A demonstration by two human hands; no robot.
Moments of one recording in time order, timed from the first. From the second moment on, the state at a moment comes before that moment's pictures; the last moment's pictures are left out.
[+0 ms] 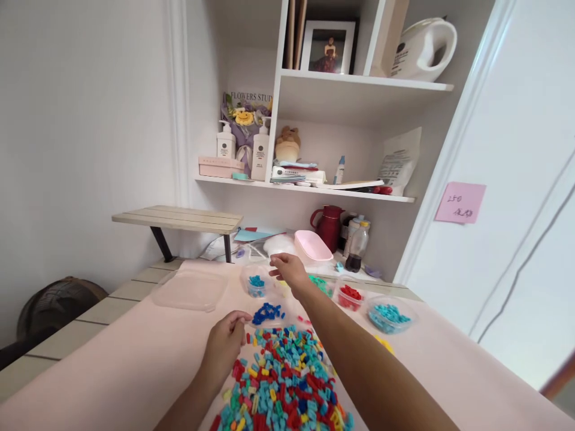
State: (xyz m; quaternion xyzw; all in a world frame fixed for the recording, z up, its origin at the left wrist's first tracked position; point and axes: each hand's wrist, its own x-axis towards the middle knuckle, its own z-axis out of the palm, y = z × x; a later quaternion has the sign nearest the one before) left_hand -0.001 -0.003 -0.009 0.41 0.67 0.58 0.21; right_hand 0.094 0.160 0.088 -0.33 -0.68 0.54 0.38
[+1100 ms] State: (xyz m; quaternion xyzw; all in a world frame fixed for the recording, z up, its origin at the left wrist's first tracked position) left_hand -0.001 -0.001 -0.001 0.39 0.69 0.55 0.26; right_hand 0.285 0.110 0.019 -0.41 -0.89 0.11 0.13
